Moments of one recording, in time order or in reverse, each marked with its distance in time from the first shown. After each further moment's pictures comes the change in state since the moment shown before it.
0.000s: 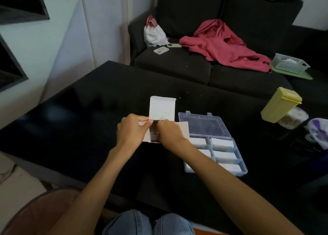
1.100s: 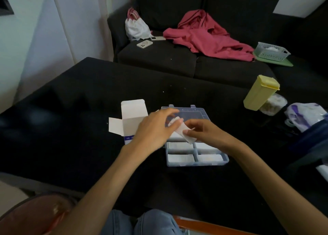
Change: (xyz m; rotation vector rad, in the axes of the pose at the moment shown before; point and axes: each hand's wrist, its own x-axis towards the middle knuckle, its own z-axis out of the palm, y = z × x) left_hand -0.028 0.089 0.043 0.018 -0.365 0.365; right_hand -0.105 0.108 -0.069 0.773 -0.139 0.229
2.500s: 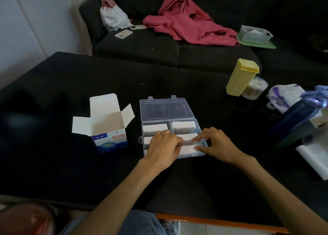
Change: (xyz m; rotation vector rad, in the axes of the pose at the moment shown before) left_hand 0.008 0.002 0.124 0.333 -0.184 0.215; right_hand -0.033 0.128 -0.032 -0.643 0.221 -0.009
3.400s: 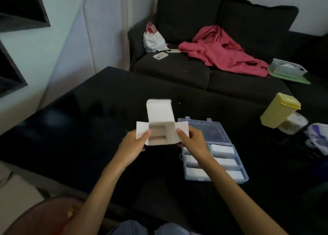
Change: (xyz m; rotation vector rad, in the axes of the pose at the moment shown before) left_hand -0.092 -0.140 -0.101 -0.949 0.313 -0.623; right_hand 0.073 -0.200 0.014 0.907 0.102 0.164
